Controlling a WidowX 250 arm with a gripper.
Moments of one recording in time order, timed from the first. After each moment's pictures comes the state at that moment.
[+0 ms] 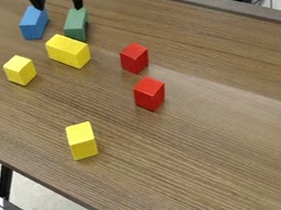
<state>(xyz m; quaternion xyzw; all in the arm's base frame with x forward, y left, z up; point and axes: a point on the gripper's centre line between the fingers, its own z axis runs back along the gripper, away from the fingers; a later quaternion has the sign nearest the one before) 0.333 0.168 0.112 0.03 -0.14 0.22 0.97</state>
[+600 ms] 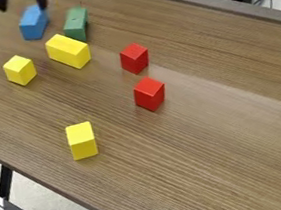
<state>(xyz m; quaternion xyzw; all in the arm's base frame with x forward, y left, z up) 0.301 0.225 0.118 0.08 -0.16 0.28 0.94</state>
